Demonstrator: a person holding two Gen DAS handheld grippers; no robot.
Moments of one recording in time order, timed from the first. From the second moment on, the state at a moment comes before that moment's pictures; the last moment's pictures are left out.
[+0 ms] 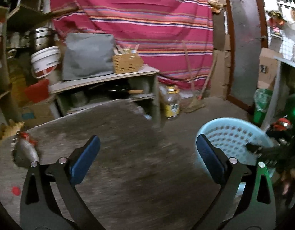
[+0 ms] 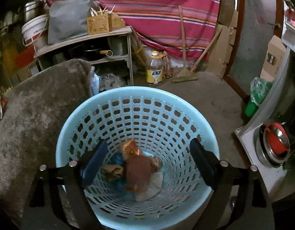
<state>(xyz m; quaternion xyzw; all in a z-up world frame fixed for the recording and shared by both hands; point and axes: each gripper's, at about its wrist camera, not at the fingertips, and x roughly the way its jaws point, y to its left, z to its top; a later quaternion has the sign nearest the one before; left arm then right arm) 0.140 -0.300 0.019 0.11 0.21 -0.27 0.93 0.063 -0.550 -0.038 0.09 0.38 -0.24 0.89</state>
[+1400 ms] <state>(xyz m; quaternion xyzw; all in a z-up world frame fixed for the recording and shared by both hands) 0.269 0.016 -0.076 0.04 0.42 -0.08 0.90 0.211 -0.381 -0.055 0.14 0.41 -0.19 0.88</state>
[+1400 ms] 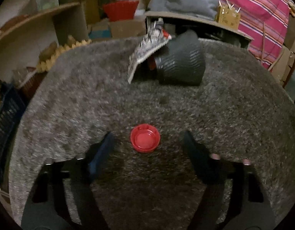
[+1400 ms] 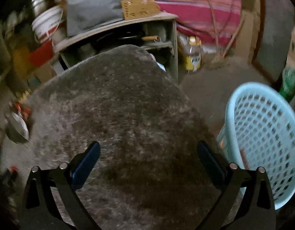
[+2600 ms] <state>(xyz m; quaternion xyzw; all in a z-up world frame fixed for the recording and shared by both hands) 0.308 0.115 -0.015 0.04 0.30 -0.03 0.95 0.271 -0.190 -0.048 0.01 0.38 -0.07 0.92</state>
